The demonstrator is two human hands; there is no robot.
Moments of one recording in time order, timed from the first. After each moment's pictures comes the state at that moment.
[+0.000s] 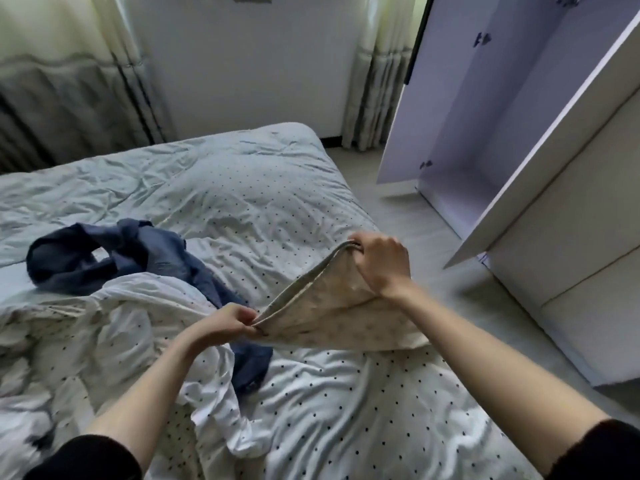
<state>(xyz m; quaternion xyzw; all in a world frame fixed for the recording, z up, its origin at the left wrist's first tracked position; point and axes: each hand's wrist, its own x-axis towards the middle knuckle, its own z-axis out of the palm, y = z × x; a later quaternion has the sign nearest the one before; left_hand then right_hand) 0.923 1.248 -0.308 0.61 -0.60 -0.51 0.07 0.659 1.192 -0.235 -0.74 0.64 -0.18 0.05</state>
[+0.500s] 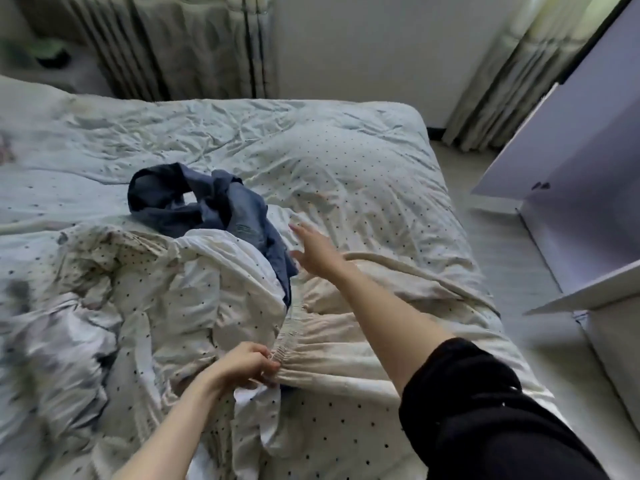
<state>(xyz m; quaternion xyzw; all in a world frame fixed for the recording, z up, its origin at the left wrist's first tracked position) 0.977 1.303 -0.382 0.71 -0.27 -0.63 0.17 0.892 1.110 -0.337 -0.86 0.41 -0.02 0.30</state>
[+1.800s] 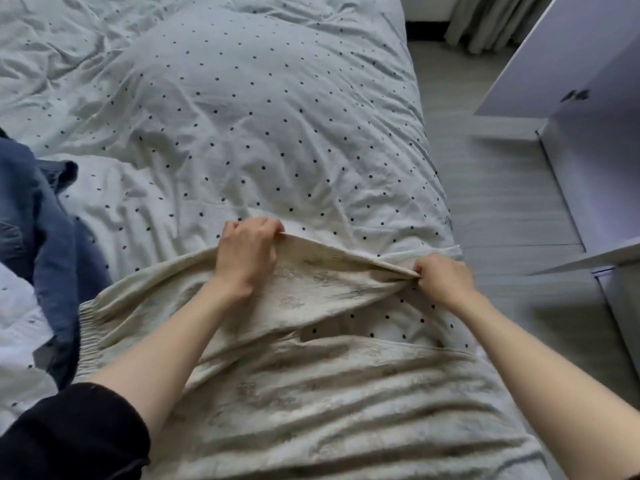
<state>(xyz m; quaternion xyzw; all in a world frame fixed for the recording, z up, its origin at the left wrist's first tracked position) 0.798 0.985 -0.512 0.77 -0.63 -0.05 0.10 0.513 0.889 -0.556 -0.79 0.57 0.19 0.13</state>
